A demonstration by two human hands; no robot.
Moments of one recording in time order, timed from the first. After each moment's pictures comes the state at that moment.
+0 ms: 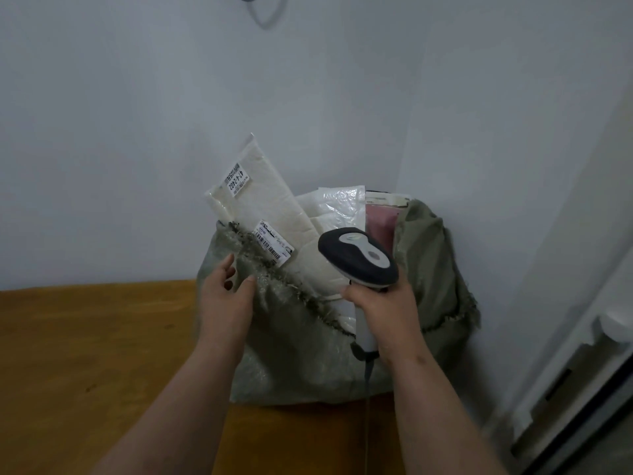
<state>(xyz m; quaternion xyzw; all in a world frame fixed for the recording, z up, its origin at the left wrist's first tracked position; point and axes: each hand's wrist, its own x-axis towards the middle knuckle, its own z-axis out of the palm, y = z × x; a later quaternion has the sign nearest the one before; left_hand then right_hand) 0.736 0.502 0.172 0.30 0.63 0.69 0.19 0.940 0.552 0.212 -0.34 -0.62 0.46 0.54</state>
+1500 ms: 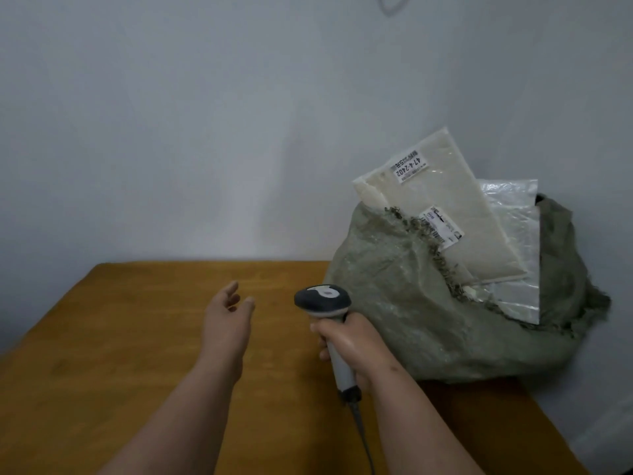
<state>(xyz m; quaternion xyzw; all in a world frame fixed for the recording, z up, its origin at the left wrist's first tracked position) 0.496 0.347 0.119 0.21 0.68 0.65 0.24 0.671 0.406 0.149 -0.48 -0.62 0.58 0.21</state>
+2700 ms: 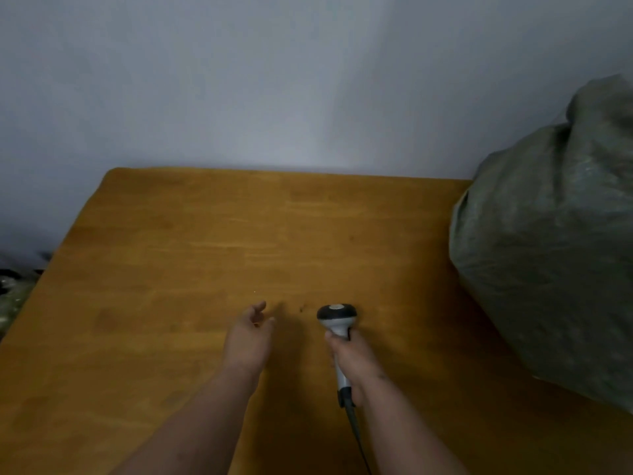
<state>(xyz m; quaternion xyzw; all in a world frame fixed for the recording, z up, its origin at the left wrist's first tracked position) 0.295 0.350 -0.069 0.13 0.81 0.43 0.38 0.443 0.416 -0.054 -0.66 -0.42 0.62 0.05</state>
